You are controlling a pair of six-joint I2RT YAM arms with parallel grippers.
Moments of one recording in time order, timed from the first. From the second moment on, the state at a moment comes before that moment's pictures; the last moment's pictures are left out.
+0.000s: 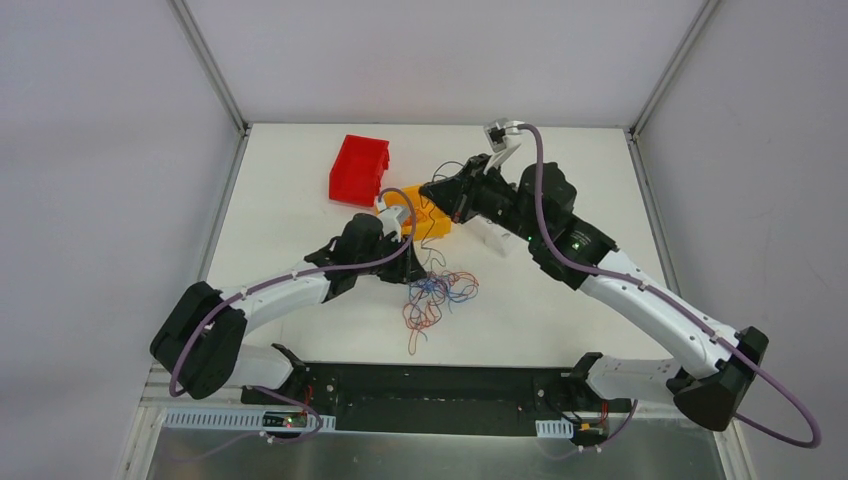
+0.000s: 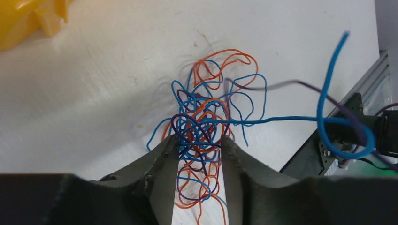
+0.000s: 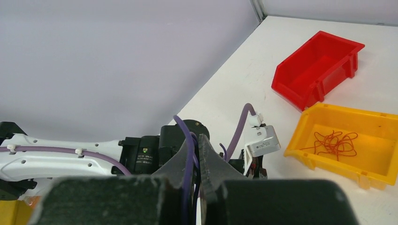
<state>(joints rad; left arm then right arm) -0.65 1.31 0.64 0.08 0.30 -0.54 0.85 1.19 1.21 -0.05 -0.12 0.55</state>
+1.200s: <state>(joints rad) -0.65 0.95 0.54 -0.30 -0.34 -0.67 0.77 1.02 1.42 -0.32 0.63 0.06</state>
